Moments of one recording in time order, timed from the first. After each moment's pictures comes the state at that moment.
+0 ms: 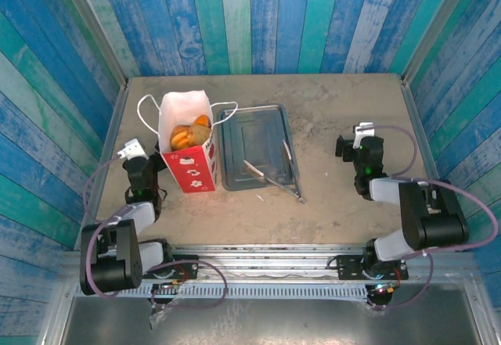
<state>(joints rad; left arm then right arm) 0.14 1.19 0.21 0.76 -0.11 -0.31 0.09 1.50 0.41 0.69 0.18 -0.03</state>
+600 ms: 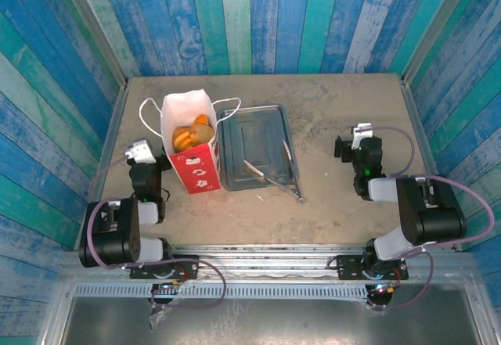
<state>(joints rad) 0.12 1.36 0.13 1.16 -0.04 -0.18 0.09 1.52 0.41 0.74 0.16 -0.05</state>
